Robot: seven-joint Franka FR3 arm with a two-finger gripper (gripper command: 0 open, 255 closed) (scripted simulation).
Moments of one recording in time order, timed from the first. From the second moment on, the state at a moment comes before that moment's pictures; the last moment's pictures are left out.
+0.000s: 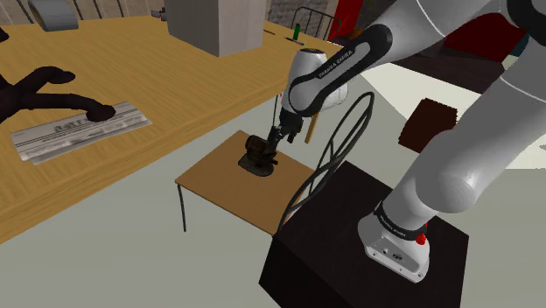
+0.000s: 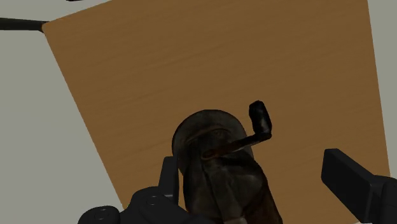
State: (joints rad) arm 0.05 -0.06 -0.02 -2.64 0.14 2.61 -0.01
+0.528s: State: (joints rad) arm 0.05 0.19 0.01 -2.57 0.27 2.79 -0.10
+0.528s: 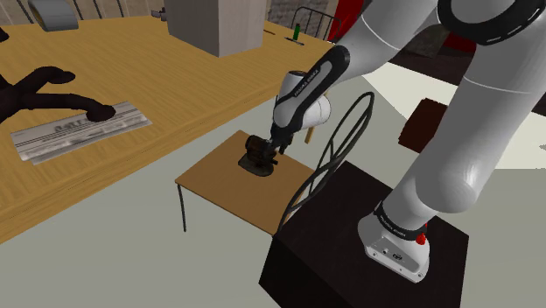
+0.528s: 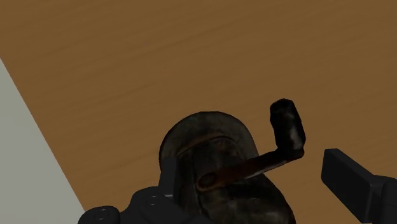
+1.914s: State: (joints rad) arm 0.06 0.16 0.00 -2.57 0.26 2.76 -0.08
